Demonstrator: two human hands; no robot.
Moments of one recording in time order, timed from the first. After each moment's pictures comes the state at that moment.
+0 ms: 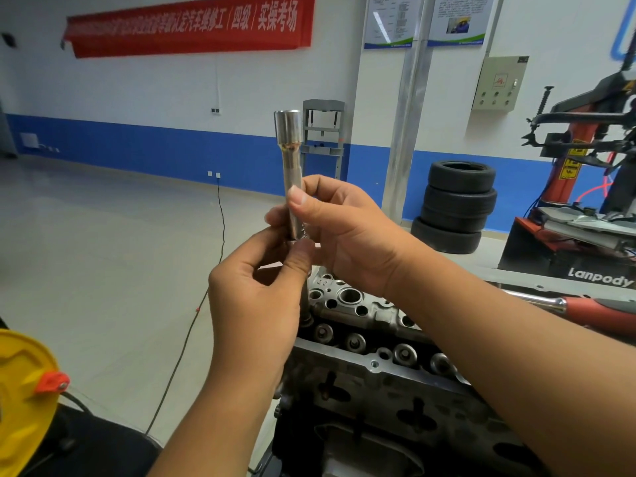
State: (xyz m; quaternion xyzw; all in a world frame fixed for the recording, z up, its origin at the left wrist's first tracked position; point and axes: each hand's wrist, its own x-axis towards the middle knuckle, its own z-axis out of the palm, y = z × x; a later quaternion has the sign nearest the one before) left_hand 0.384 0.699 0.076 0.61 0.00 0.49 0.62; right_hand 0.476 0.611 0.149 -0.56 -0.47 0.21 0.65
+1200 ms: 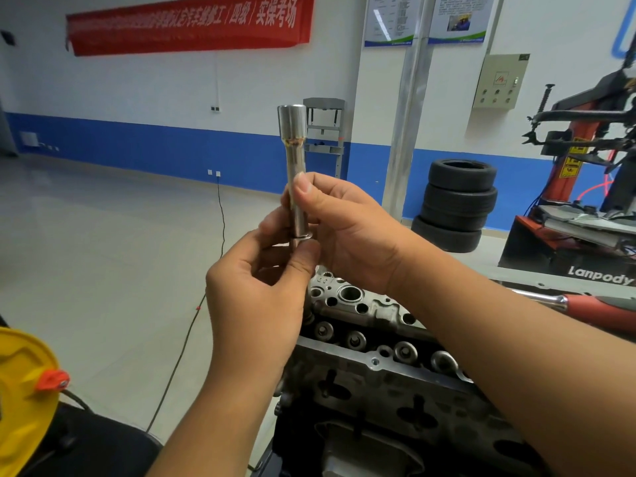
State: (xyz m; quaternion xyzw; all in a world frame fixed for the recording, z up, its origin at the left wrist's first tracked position) left_hand 0.382 0.698 0.076 0.62 0.00 0.50 0.61; right_hand 0.470 0.611 0.152 -0.55 -0.48 0.24 0.64
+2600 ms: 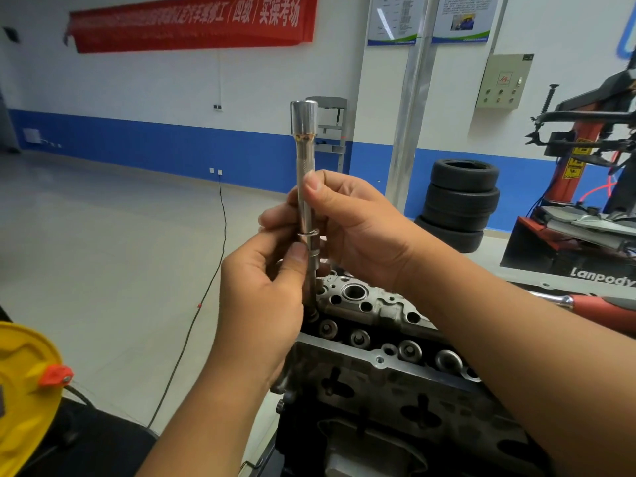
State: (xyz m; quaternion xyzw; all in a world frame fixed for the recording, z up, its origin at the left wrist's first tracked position) left_hand 0.386 0.702 0.078 0.62 -0.03 0.44 0.65; right_hand 0.476 0.610 0.152 -0.55 -0.48 0.23 0.64
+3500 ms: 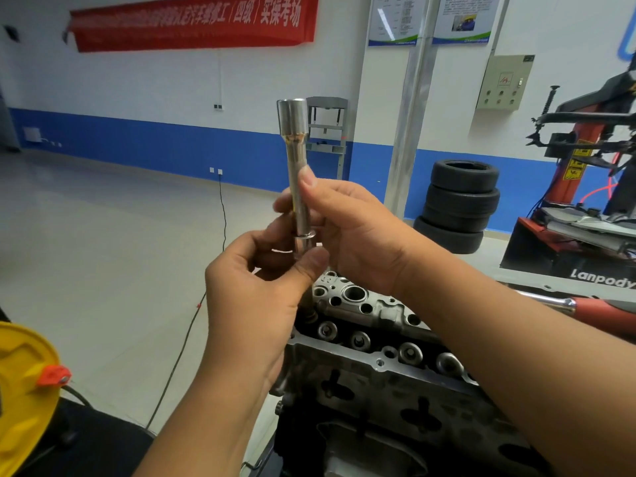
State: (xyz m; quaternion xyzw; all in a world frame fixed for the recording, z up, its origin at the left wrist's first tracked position) left_hand 0.384 0.706 0.075 0.59 0.00 0.45 0.67; right_hand 0.469 0.611 0.152 -0.58 -0.46 0.23 0.63
